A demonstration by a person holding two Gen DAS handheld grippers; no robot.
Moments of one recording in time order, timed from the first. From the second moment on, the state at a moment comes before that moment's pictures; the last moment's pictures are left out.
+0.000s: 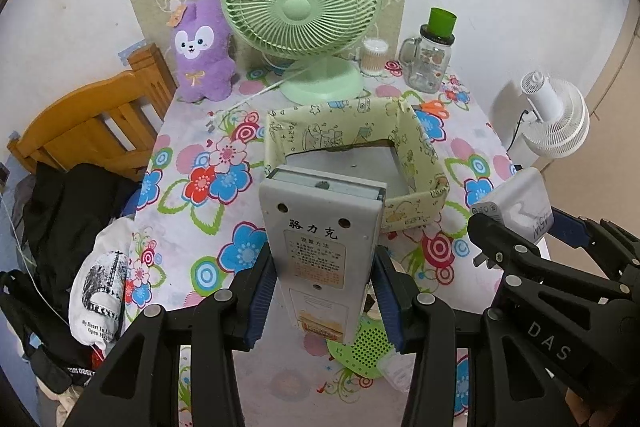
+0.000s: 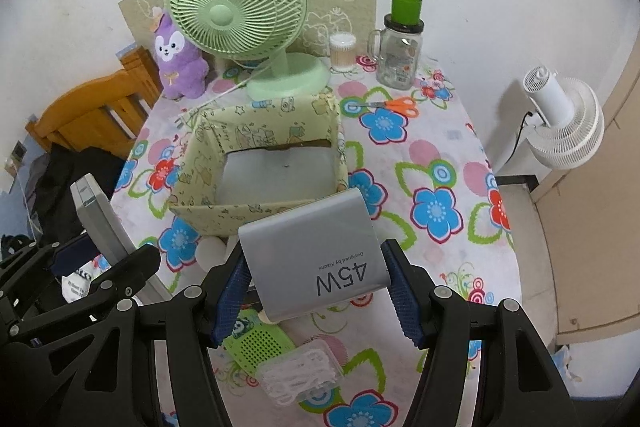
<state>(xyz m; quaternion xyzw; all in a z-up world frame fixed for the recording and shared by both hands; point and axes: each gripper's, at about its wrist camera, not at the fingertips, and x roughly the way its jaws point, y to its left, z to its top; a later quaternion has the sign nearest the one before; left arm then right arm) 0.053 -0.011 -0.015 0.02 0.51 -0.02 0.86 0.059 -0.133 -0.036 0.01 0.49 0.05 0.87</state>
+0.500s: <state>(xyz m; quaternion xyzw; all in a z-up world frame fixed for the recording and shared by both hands) 0.080 -0.003 -0.009 0.02 0.50 -0.02 0.86 0.085 -0.125 -0.029 0.01 0.49 0.06 0.87</state>
